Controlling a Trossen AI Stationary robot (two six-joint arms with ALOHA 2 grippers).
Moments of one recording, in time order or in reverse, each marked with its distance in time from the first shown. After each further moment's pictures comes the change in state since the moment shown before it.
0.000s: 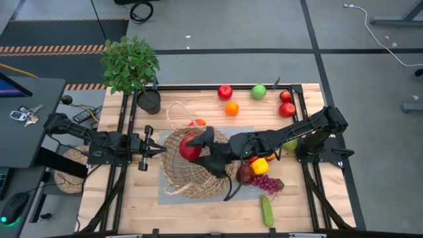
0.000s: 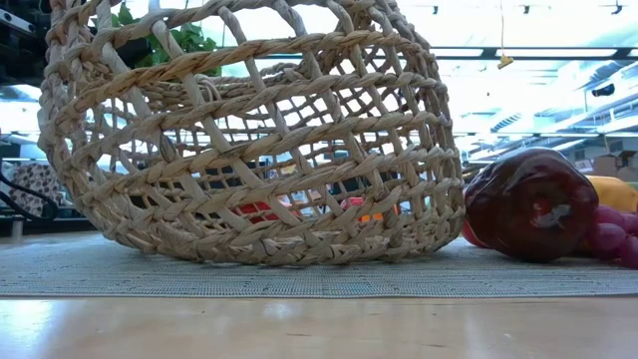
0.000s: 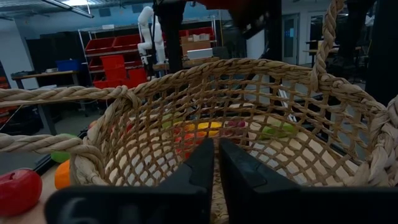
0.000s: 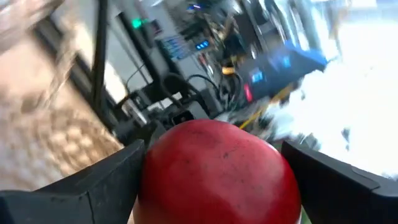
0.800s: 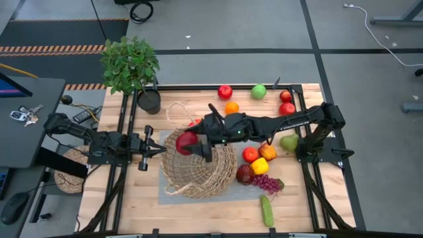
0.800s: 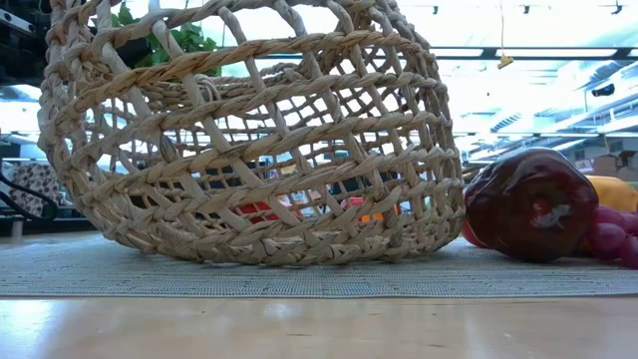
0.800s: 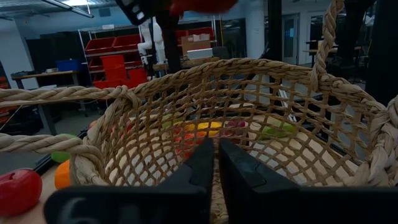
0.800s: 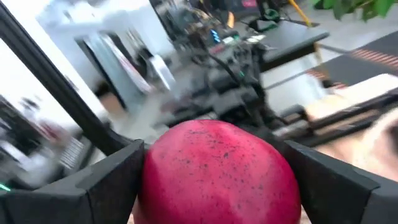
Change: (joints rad) left arm 0.000 0.000 0.000 0.000 0.000 0.000; right arm -0.149 0.000 0.000 0.043 -0.251 1.475
